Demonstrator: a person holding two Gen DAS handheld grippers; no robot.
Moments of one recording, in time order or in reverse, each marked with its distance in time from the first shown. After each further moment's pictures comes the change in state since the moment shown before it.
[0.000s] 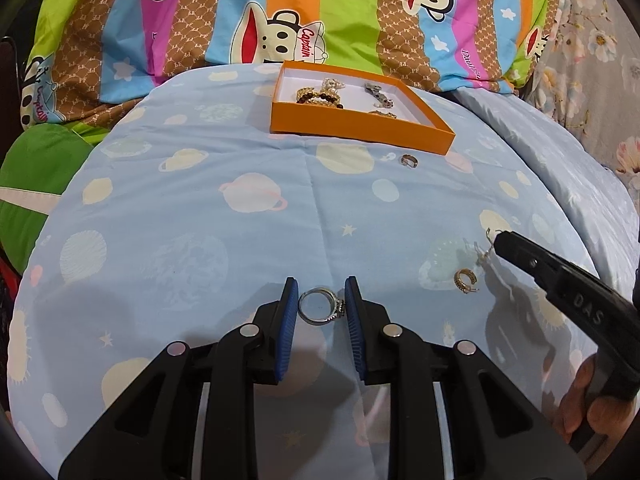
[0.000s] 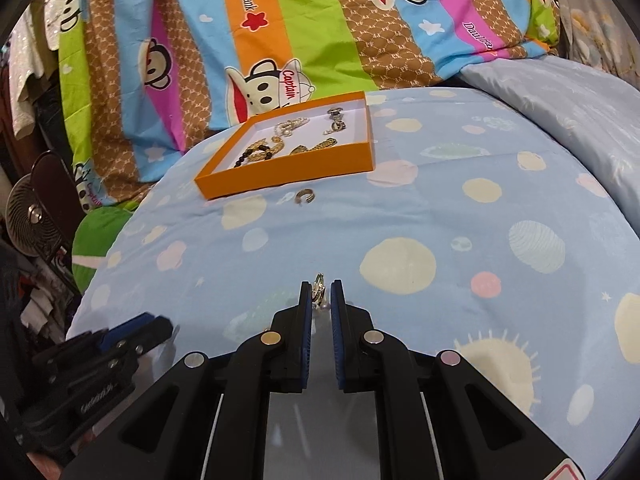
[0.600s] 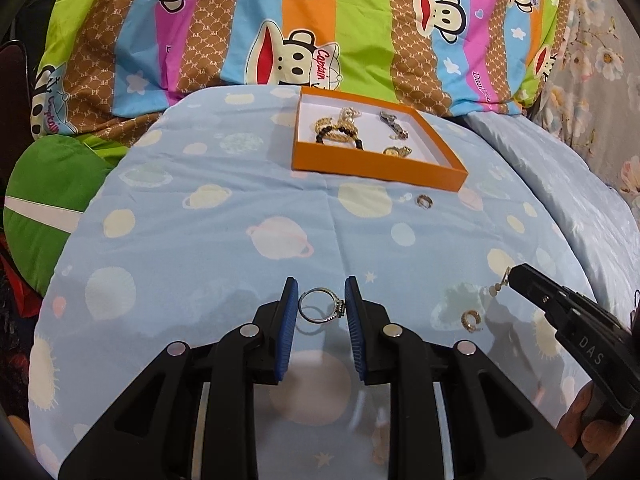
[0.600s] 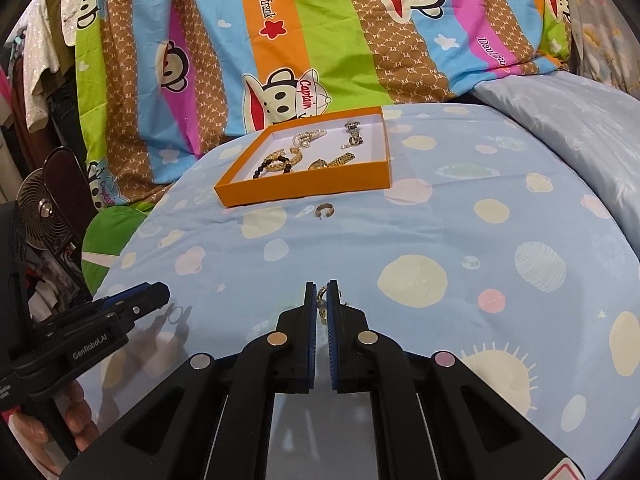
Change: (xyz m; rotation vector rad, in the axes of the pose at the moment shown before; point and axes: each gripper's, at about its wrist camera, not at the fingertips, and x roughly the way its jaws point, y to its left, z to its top) left arm -0.014 0.013 0.028 -0.026 -0.051 0.023; right arm -0.009 0.007 0.011 -0.030 -0.034 0.023
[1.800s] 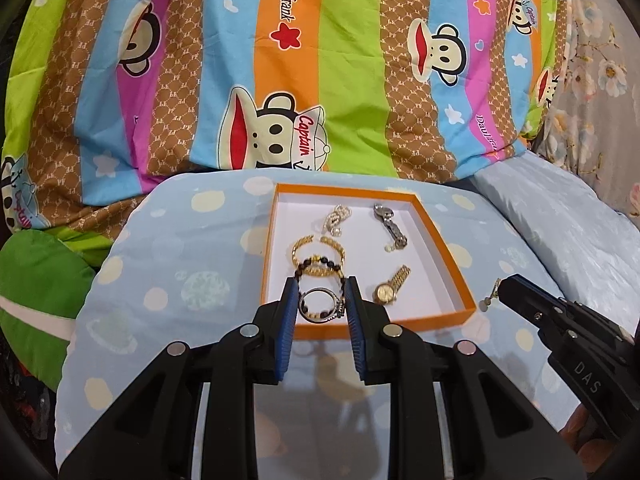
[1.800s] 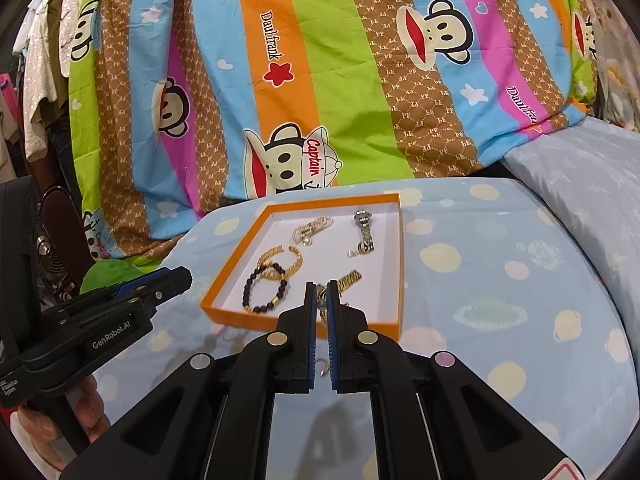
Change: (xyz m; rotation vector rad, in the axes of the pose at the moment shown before) left arm 0.051 -0.030 0.129 0.052 -0.122 0.012; right arm 0.053 -0.010 0.122 -0.034 -0.100 0.046
